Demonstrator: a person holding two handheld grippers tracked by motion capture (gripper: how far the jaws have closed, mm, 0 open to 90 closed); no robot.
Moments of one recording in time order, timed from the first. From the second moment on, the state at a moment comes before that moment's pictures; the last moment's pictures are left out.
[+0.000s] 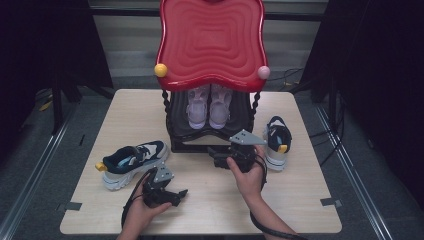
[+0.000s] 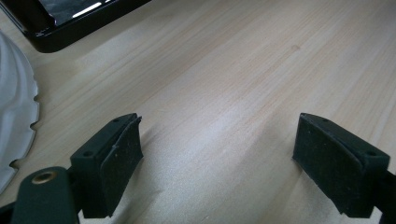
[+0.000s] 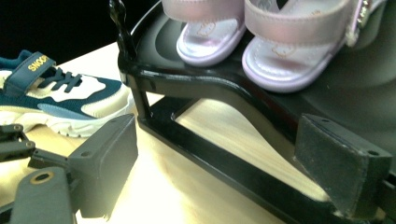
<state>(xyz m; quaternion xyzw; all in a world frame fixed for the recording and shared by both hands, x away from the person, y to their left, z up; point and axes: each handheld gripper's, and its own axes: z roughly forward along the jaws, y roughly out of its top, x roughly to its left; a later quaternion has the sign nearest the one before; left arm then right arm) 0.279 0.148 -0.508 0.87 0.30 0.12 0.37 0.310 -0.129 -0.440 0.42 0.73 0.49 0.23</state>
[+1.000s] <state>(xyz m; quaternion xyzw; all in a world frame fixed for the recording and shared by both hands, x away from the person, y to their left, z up) 0.279 0.148 -0.507 0.87 0.30 0.12 0.37 0.286 -0.167 -0.471 0.37 0.78 0.47 0.18</state>
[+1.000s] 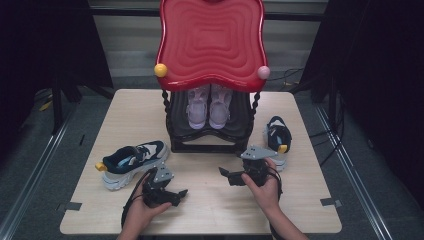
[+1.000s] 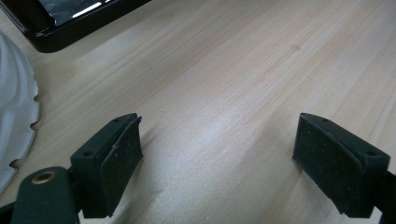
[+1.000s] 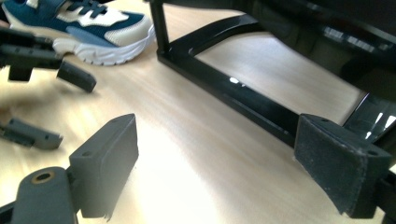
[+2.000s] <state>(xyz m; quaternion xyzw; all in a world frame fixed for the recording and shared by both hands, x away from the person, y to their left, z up) 0.279 0.148 -0.508 0.87 0.31 0.12 0.37 0.259 -0.189 -0.502 0.33 0.84 0.41 0.12</state>
